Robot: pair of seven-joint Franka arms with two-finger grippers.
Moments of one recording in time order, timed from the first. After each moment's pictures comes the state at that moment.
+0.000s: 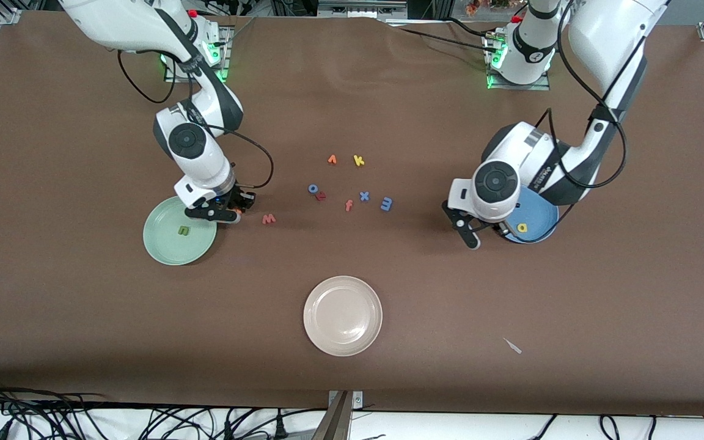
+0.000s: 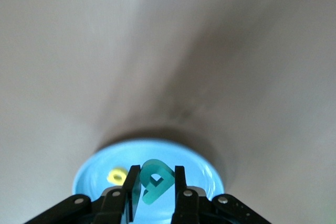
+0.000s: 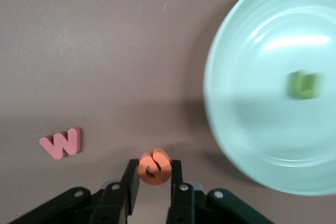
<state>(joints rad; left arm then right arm) 0.05 0.50 -0.45 -1.86 0.43 1.96 0.39 0.16 0.35 0.22 -2.17 -0.26 2.48 0.63</state>
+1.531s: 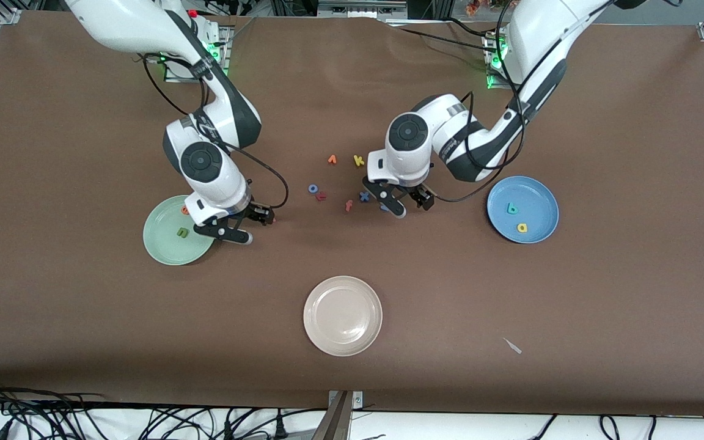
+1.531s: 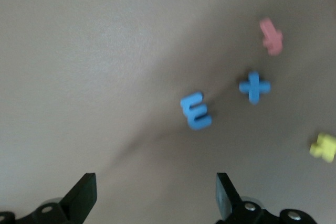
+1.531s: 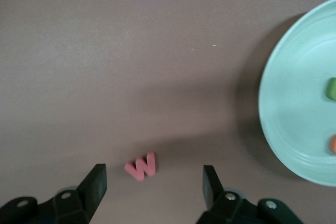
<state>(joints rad) -0.14 0.62 -0.60 -1.81 0.40 2.17 -0.24 0.24 0.50 0.22 -1.88 -0.19 2.34 0.78</state>
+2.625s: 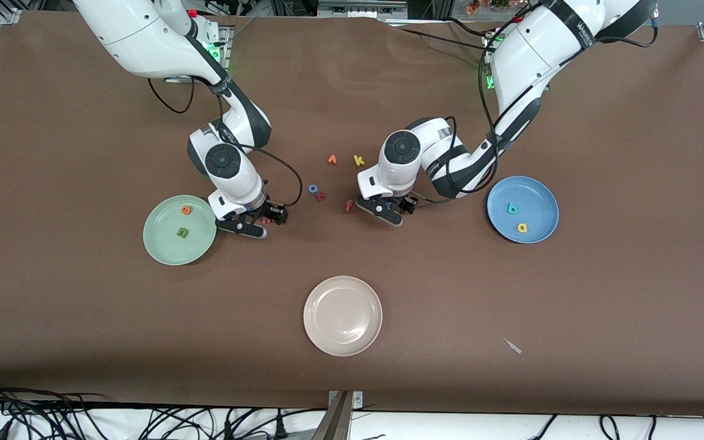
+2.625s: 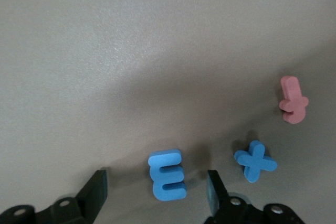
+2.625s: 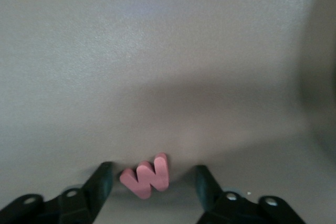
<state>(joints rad) -0.17 0.77 -0.58 -1.80 0.51 2.37 -0.52 0.26 0.57 0.22 -2.03 -0.22 2.62 0.88</state>
